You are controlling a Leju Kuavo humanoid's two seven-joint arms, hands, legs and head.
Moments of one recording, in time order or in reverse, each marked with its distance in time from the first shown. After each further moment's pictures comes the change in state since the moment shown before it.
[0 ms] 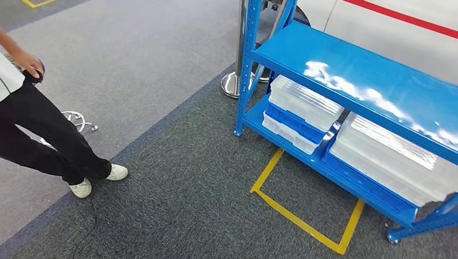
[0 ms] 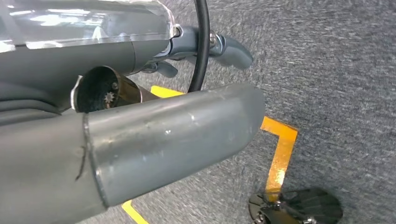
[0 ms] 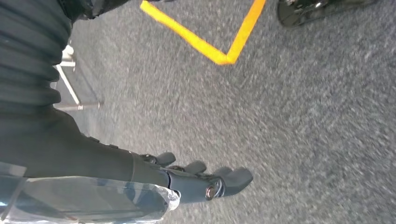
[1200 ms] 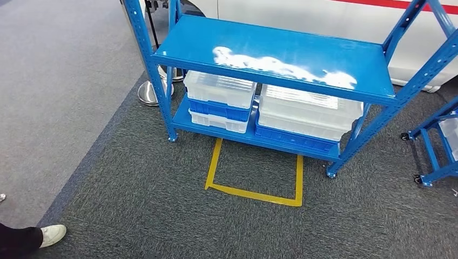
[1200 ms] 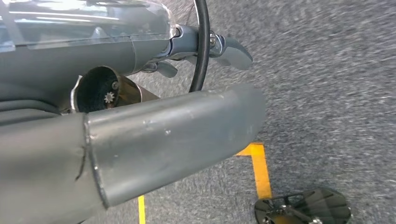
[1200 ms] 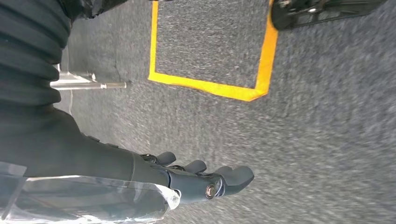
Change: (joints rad) left arm 0.005 0.008 0.009 0.000 -0.015 -0.004 0.006; right arm 0.002 0.003 -0.001 0.000 0.024 0.012 0.000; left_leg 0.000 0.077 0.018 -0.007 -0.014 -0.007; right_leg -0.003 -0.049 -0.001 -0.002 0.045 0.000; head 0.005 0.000
